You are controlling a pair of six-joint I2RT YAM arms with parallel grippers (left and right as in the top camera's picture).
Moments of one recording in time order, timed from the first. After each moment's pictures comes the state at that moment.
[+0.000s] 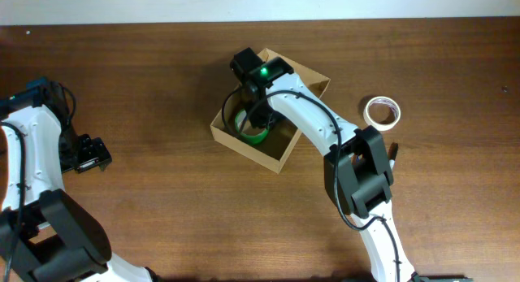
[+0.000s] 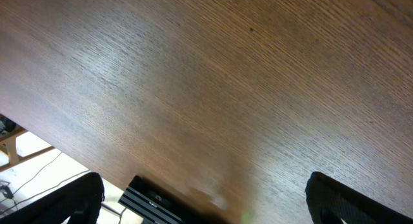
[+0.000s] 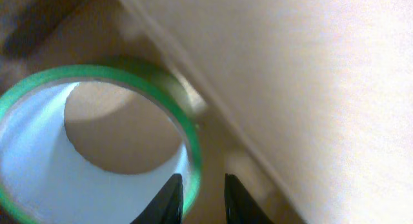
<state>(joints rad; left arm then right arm) 0.42 1.78 1.49 -1.38 -0.26 -0.16 0.58 2.36 2.10 -1.20 0.14 0.20</state>
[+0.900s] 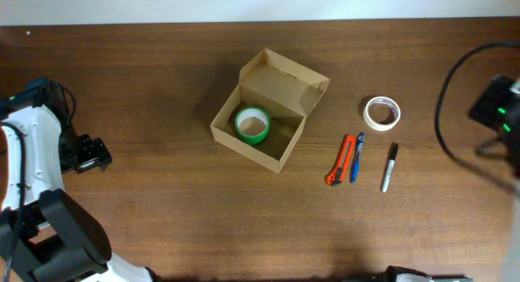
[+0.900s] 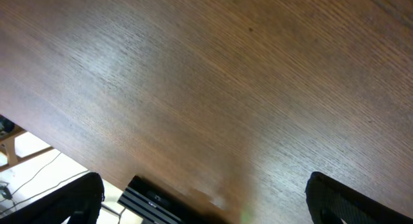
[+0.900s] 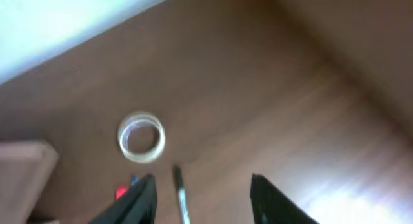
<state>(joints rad) 0.42 1.78 1.49 -1.38 -0.26 -0.16 -0.24 1.34 1.74 -1.24 0.24 0.27</state>
